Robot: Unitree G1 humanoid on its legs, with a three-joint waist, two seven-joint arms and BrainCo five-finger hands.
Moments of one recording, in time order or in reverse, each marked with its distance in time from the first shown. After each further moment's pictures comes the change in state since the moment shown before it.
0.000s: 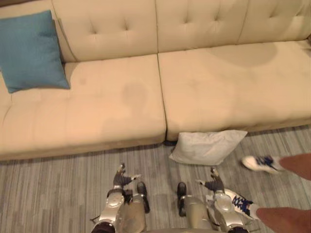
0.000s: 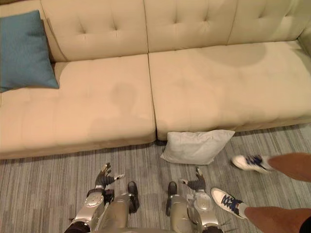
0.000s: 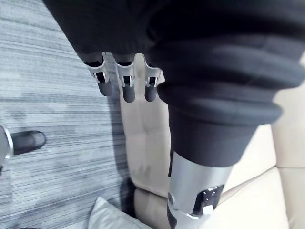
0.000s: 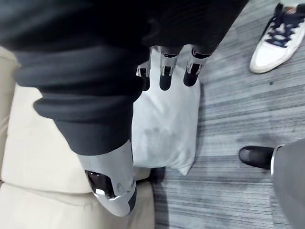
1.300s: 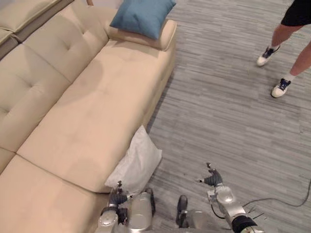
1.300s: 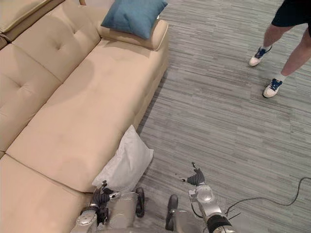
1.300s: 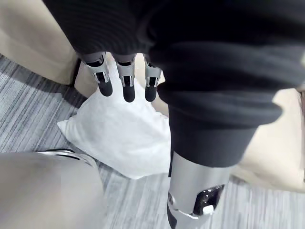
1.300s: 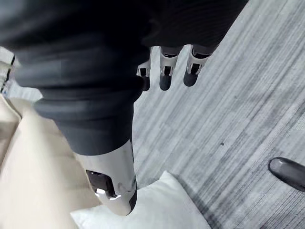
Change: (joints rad) left arm 0.108 -0.024 0.040 -0.057 0.014 0.004 -0.050; right arm -0.176 -0.071 0.161 0.052 -0.038 0.026 0.037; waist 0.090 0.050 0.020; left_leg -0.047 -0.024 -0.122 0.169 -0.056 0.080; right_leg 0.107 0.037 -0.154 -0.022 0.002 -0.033
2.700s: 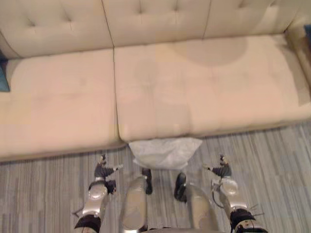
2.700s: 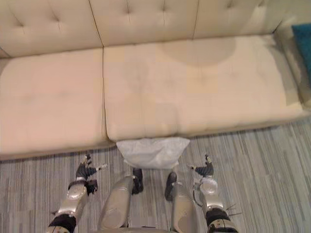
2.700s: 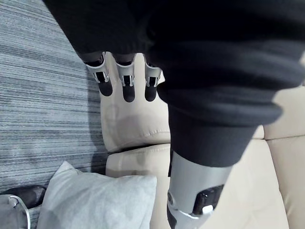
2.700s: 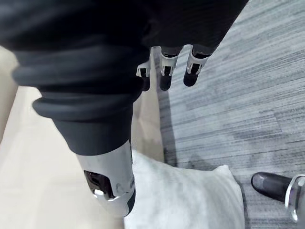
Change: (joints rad) left arm -0.277 0.128 0.090 -0.032 -0.117 -0.021 0.107; right arm -0.109 0.017 -0.226 -0.043 0.081 -0.002 -0.133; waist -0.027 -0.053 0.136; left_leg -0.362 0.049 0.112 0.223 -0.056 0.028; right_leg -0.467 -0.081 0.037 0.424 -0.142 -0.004
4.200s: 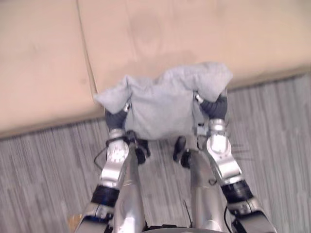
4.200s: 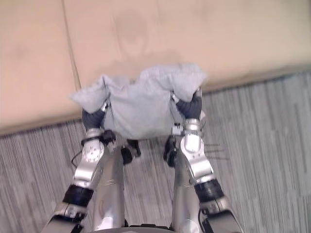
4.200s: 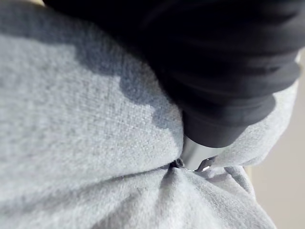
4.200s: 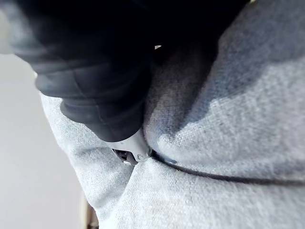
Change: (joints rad) left arm 0.029 -0.098 -0.248 -0.649 0.024 -0.058 0.254; right arm 0.033 0.031 0.357 -0.903 -0.040 -0.089 -0.129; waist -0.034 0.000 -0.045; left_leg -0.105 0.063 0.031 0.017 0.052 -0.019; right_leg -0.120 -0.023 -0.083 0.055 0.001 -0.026
